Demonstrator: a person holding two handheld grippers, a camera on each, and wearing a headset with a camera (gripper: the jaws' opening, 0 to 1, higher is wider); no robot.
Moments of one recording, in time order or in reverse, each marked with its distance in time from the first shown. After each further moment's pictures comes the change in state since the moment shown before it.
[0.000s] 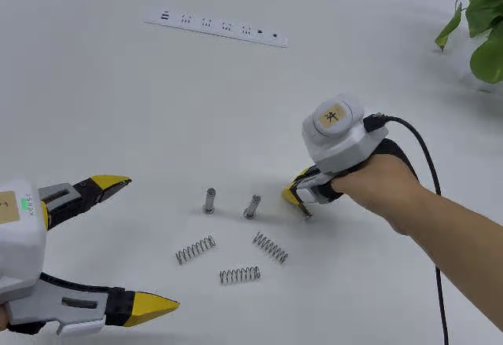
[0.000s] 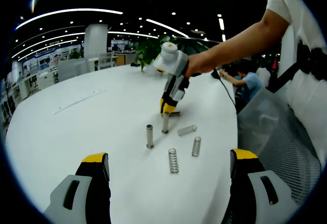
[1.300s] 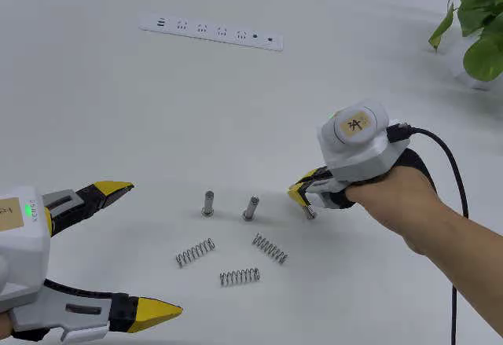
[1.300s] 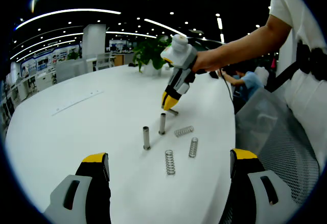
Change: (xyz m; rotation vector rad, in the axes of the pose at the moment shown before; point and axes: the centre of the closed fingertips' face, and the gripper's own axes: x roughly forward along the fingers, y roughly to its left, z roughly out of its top) left arm 0.001 -0.006 0.003 0.012 0.006 -0.014; right arm -0.027 0.004 -0.001 0.033 -0.137 -0.018
